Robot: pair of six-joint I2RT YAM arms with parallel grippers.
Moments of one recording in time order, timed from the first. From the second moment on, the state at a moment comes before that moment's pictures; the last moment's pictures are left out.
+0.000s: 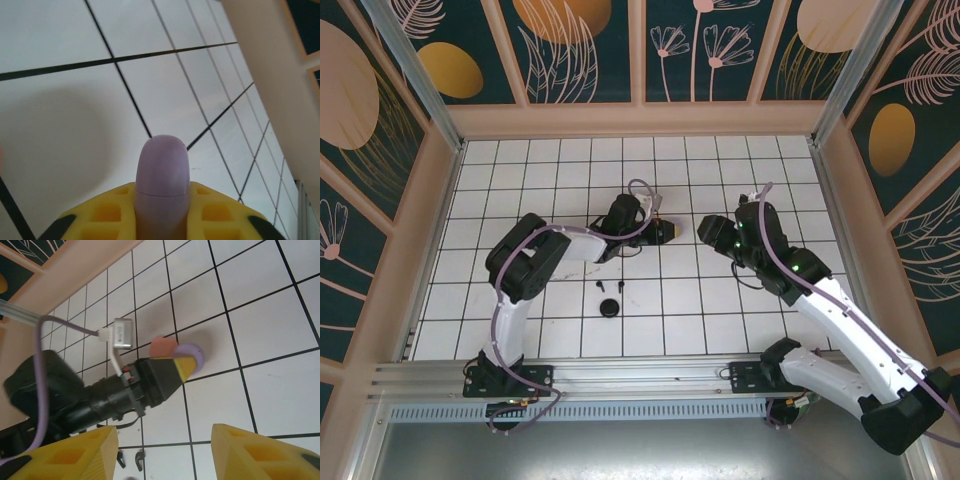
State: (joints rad) left arm -0.67 2.13 1.14 0.47 0.48 -0.72; right arm 0.60 0.91 0.90 -0.60 0.09 0.84
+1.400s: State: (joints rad) left arm -0.58 1.23 0.88 0.16 -0.17 -0.42; right arm 1.08 1.39 0.88 -0.52 0.15 1.04
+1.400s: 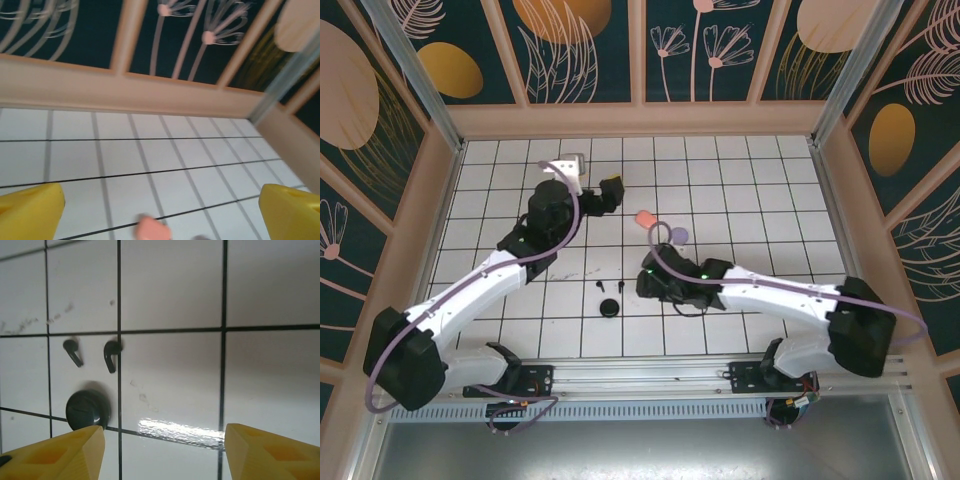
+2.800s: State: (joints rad) left arm -0.30 1.01 0.58 0.28 -0.35 -0.69; right arm 1.24 2.11 1.54 -0.86 0.16 1.26
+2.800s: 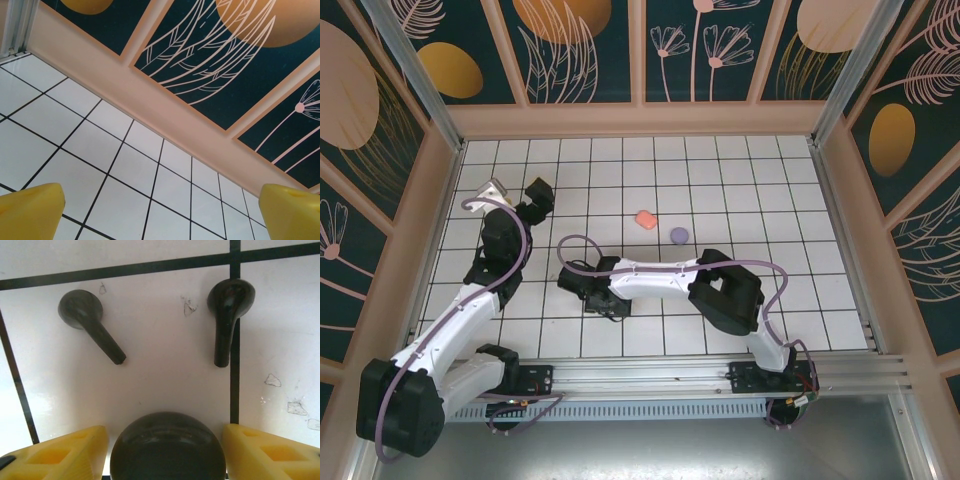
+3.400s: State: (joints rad) left arm -0.30 0.97 0.56 0.33 -0.25 -0.78; right arm 1.25 2.05 1.49 -0.82 0.17 1.26
